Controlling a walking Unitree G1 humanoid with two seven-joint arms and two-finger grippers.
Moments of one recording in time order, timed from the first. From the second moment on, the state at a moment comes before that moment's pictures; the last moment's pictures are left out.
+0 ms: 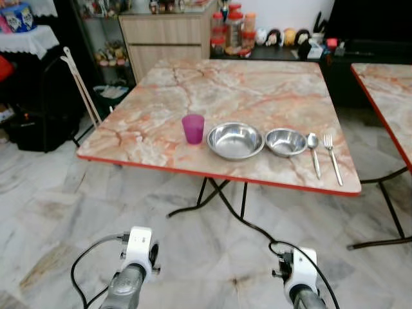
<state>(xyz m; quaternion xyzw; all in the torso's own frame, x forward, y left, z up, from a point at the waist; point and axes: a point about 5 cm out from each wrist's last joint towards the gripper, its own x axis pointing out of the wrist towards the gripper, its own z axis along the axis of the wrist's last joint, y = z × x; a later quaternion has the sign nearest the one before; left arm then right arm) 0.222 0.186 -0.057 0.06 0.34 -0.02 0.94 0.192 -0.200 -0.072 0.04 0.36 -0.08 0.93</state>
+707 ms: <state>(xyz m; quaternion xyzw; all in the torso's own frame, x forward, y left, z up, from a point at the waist) 0.197 0.168 -0.077 0.01 0.41 0.00 0.91 0.186 -0.209 -0.076 0.02 0.40 -0.08 0.91</state>
